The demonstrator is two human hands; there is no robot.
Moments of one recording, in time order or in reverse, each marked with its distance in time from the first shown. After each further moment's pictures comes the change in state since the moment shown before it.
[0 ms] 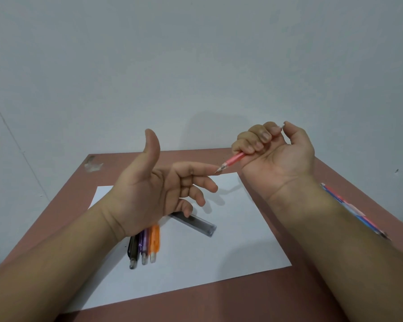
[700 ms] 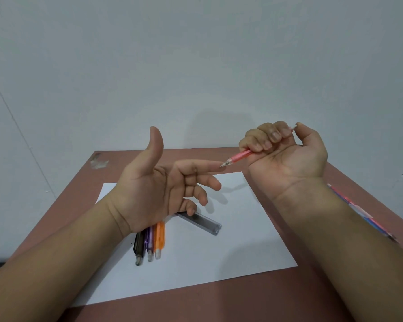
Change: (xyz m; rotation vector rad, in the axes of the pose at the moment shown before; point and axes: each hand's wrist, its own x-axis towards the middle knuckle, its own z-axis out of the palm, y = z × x) left_hand -0.001 0.000 -0.004 -0.071 -0.036 0.004; right_hand -0.003 0.002 0.001 0.023 -0.011 -0.052
